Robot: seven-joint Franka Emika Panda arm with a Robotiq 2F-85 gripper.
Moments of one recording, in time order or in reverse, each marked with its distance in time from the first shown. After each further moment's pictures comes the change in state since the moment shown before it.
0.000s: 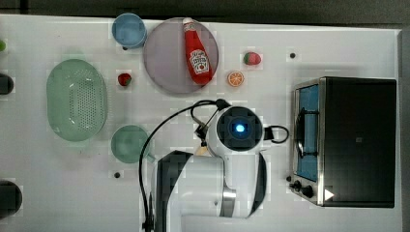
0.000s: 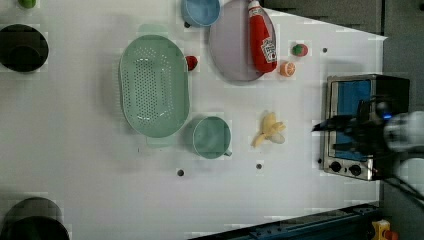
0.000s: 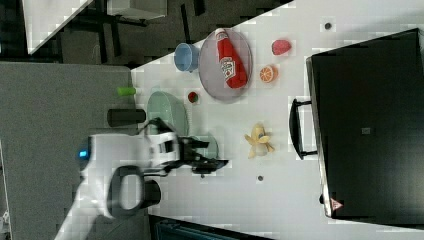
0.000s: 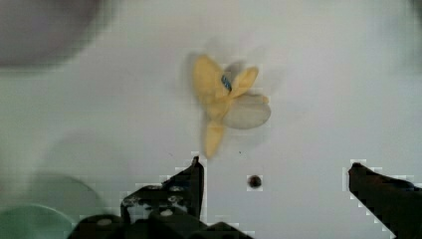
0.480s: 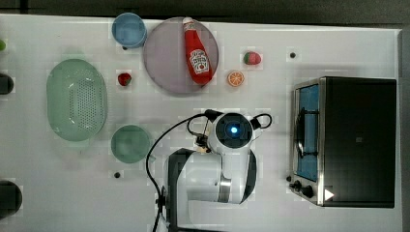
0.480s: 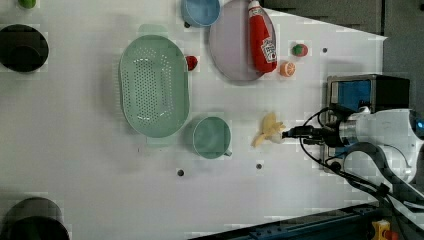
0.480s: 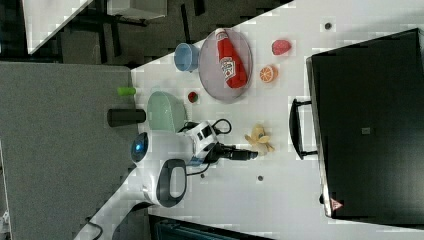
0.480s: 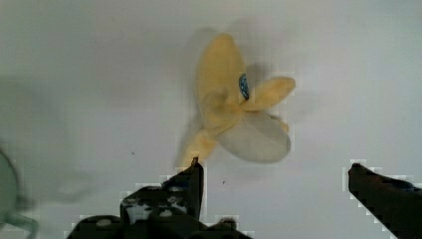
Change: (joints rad) arm -0.008 0.210 -0.009 -0.074 -0.005 0.286 -0.368
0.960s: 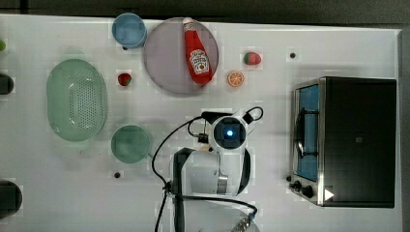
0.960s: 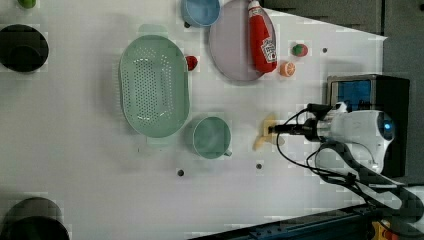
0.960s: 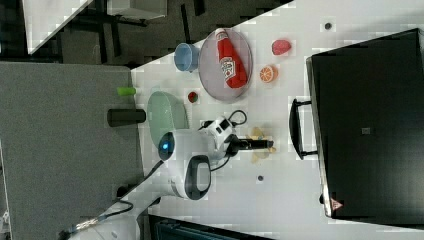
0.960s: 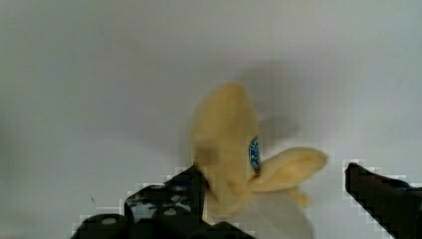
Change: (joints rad) arm -0.002 0.201 -0.004 0.002 -0.019 0.252 -0.130
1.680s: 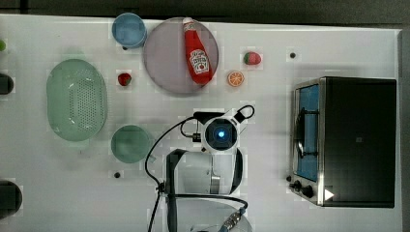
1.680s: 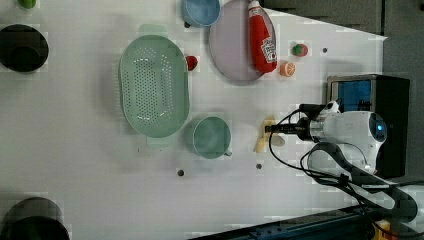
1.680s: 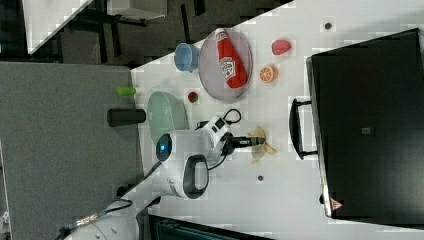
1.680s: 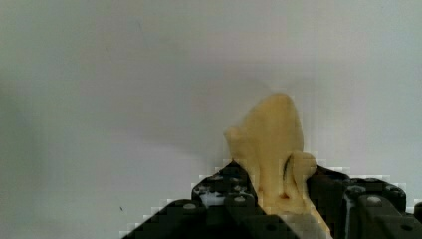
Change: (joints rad) arm 0.016 0.012 0.026 -0.002 0.020 0.059 -0.021
